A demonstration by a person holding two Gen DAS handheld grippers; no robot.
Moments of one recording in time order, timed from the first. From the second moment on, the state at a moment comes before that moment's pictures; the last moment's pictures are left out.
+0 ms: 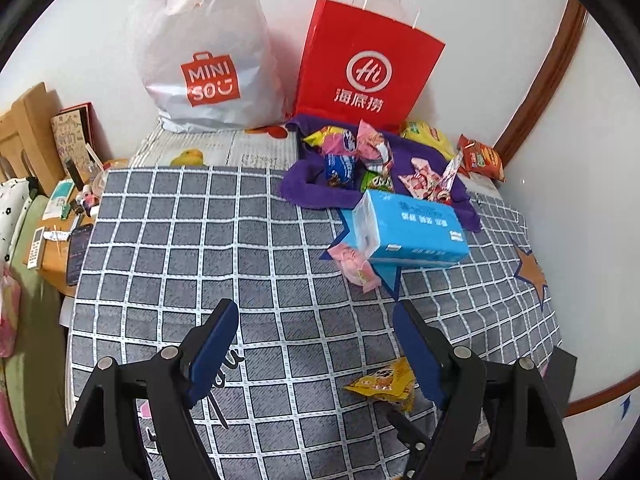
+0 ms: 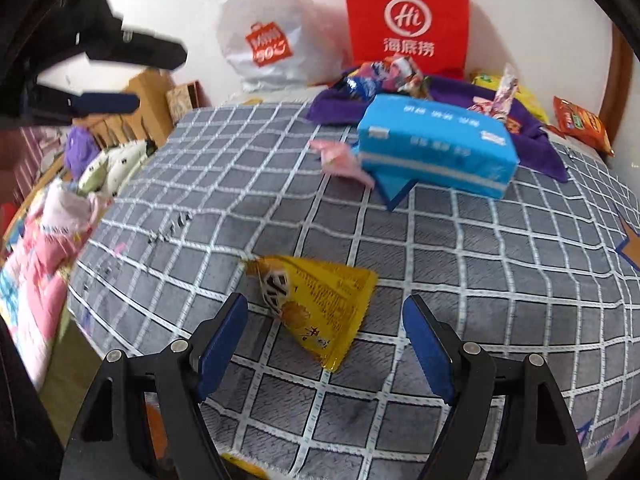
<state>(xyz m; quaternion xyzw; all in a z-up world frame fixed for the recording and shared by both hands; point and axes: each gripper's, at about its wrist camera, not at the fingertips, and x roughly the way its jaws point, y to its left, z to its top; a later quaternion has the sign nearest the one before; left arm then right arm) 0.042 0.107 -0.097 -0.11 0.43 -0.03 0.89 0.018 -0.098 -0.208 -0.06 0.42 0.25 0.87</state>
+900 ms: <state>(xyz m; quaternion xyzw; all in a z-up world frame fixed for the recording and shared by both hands) 0.149 0.054 -0.180 -0.10 0.52 -0.06 0.85 0.094 -0.151 -0.217 -0.03 0.39 0.16 0.91</state>
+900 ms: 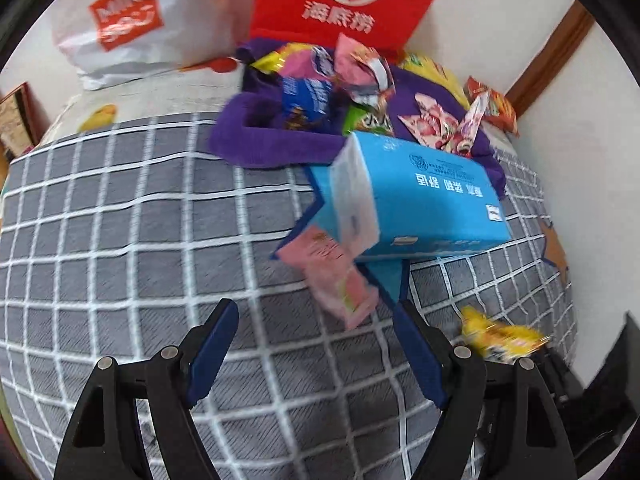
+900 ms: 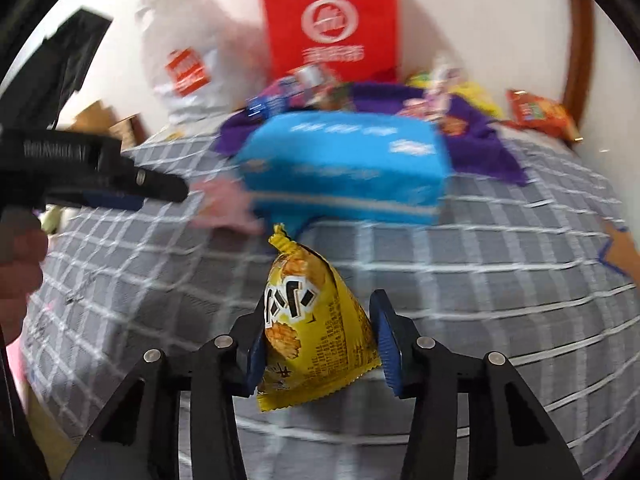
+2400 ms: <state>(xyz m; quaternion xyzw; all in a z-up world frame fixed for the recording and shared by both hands) 0.114 0.036 -0.220 -0.01 0.40 0.00 0.92 0.156 -0.199 -0.243 -0.03 0.41 0.10 0.90</state>
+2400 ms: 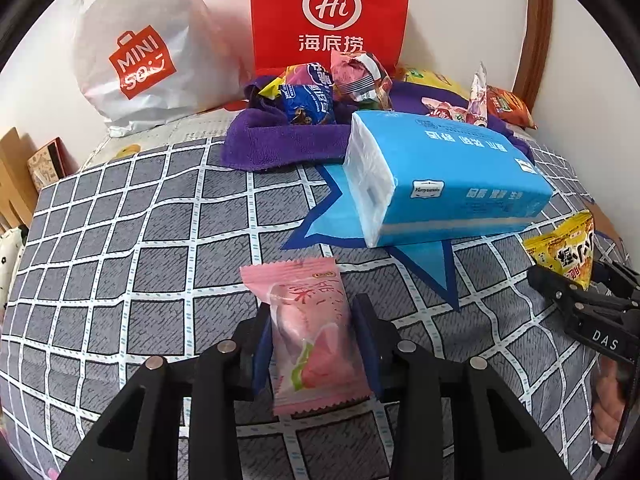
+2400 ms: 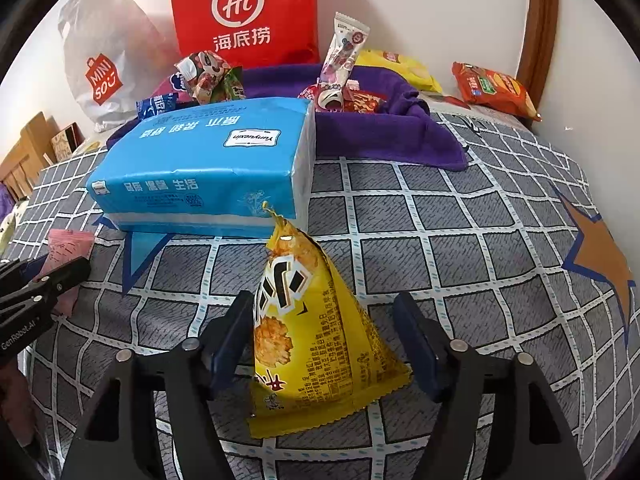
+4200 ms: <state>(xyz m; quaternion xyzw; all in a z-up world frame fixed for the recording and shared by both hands) 0.098 0.039 -0.173 -0.05 0.42 -0.06 0.90 0.125 -0.197 -0.202 -0.01 0.37 0.14 0.92</state>
